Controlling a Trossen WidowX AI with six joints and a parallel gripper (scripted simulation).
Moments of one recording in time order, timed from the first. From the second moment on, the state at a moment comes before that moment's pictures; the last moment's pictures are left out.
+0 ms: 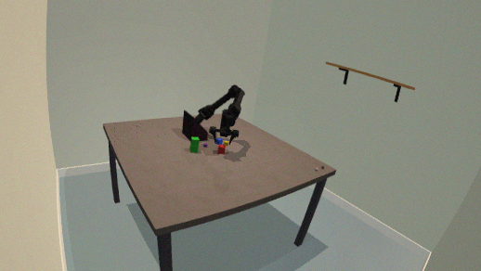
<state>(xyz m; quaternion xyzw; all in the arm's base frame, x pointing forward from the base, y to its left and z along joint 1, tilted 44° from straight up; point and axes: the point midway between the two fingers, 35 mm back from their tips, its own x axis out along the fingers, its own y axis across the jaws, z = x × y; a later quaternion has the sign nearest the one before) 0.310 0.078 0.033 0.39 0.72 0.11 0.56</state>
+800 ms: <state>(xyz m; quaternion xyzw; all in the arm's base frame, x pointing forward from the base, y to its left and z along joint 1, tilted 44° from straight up) 0.310 0.102 0.007 0.39 0.72 0.11 0.56</state>
